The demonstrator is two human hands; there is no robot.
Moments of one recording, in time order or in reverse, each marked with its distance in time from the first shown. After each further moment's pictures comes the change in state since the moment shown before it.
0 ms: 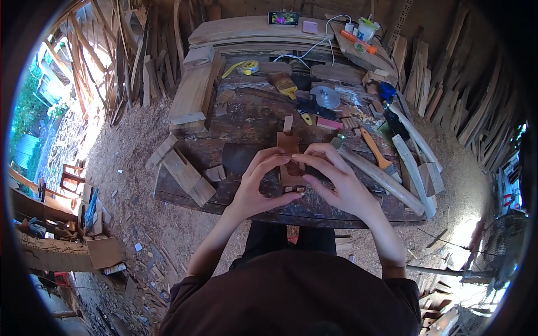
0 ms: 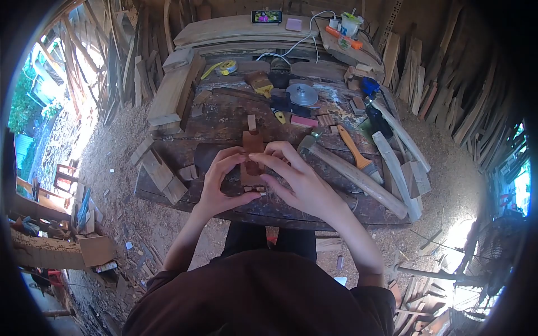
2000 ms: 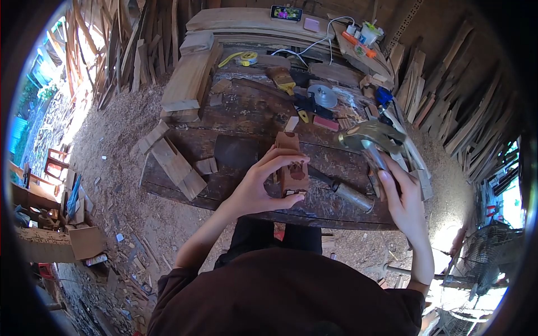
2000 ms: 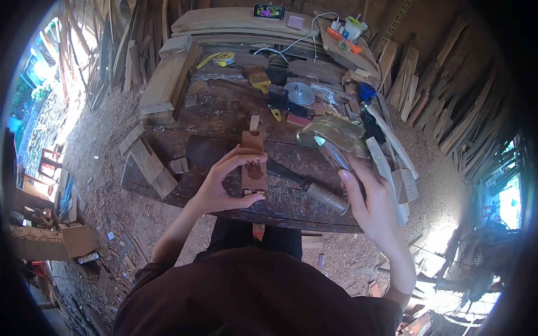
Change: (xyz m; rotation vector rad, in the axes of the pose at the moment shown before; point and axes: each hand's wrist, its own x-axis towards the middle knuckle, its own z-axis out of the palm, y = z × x) left_hand 0.013 0.009 0.001 -0.118 -0.240 -0.148; right_hand -0.036 -0.064 -0.088 -0.323 0.094 0.650
